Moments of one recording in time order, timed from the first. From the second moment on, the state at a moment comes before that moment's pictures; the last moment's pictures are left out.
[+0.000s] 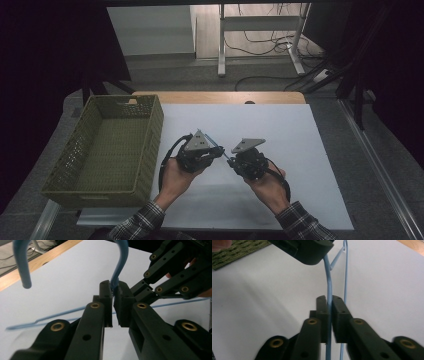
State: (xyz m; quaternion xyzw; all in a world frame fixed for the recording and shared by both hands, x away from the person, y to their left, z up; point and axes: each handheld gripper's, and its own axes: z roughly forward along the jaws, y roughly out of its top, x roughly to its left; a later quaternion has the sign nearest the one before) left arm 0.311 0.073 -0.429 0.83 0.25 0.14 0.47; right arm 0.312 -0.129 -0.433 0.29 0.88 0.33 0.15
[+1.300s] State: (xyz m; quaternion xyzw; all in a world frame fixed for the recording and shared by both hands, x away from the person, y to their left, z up) left arm 0.321 0.082 -0.422 0.94 0.09 0.03 0.31; right arm 0.315 -0.165 -0.418 0.19 0.91 0.37 0.03
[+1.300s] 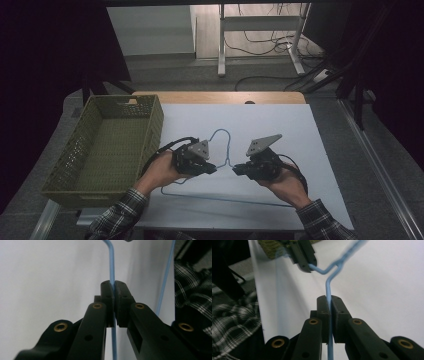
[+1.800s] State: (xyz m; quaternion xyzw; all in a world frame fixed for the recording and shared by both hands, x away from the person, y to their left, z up) left arm 0.331 0.100 -0.404 0.90 0.24 0.02 0.36; right arm 0.310 -0.195 -0.392 0.24 0.86 0.43 0.10
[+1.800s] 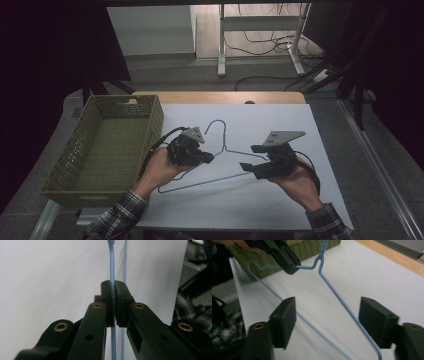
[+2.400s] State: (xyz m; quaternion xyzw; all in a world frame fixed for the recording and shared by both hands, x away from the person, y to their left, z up) left arm 0.346 0.139 -0.359 0.87 0.32 0.07 0.37; right arm 0.296 -0.233 -0.400 0.31 0.83 0.45 0.11
